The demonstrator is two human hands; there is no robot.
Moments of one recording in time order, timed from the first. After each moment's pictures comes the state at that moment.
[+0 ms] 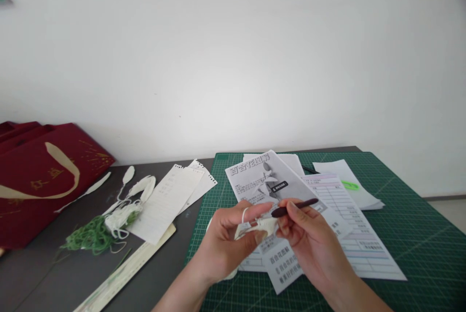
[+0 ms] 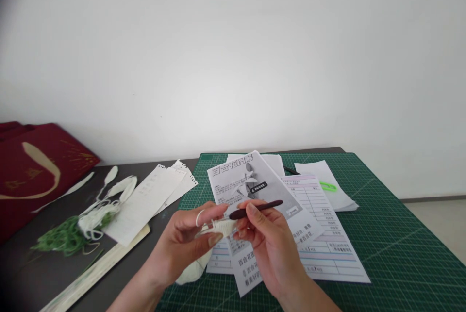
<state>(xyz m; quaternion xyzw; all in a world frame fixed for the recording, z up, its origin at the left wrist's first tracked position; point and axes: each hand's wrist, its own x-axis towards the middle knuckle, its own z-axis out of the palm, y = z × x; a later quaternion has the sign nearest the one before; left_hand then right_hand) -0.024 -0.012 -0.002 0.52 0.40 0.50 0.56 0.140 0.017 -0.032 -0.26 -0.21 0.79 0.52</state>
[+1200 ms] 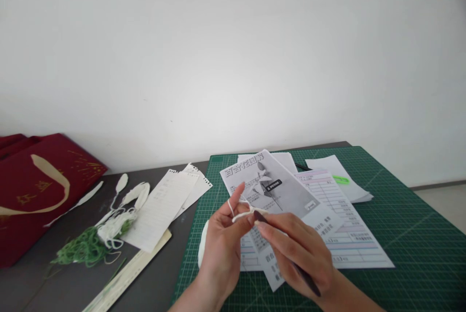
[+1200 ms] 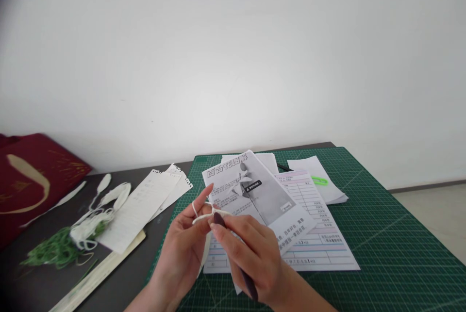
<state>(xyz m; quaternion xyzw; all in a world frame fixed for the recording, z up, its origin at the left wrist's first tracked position) 0.006 -0.011 -0.013 0.19 0.41 0.63 0.63 0.152 0.006 -0.041 -0.17 -0.77 0.21 0.57</state>
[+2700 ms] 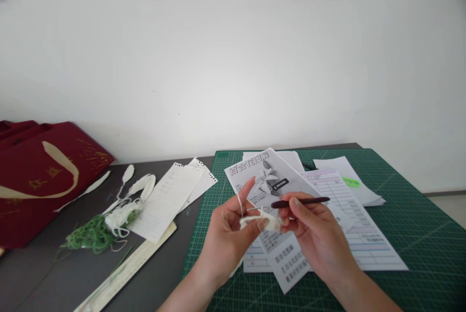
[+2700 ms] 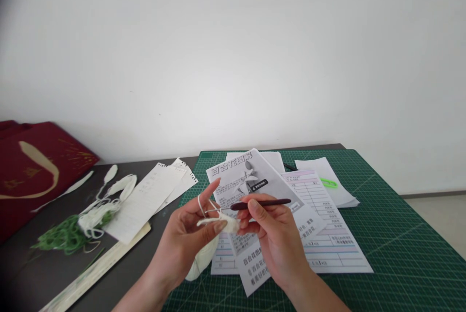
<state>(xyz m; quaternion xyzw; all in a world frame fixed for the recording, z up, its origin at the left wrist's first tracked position) -0.012 -0.013 -0.013 0.37 0.45 0.55 0.59 0.144 0.019 -0.030 -0.27 -0.26 0.75 0.54</state>
